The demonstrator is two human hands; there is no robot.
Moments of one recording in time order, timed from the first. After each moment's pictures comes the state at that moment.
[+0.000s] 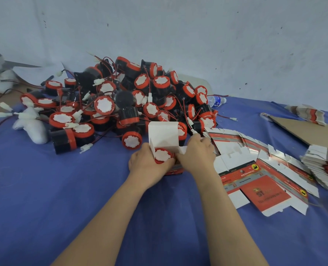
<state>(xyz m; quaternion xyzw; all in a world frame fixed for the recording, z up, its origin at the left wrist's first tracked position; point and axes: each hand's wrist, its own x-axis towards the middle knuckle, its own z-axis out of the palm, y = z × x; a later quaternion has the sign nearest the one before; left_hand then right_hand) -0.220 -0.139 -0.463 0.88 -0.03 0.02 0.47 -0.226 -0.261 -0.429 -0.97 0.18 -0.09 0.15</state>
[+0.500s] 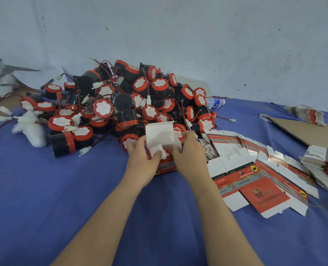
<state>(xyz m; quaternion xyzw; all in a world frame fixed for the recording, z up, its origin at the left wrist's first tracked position) -0.217 -0.131 -0.462 0.81 -0.05 0.06 0.59 -0.229 -0.258 -0.438 -0.92 0.07 -0.20 0.32</state>
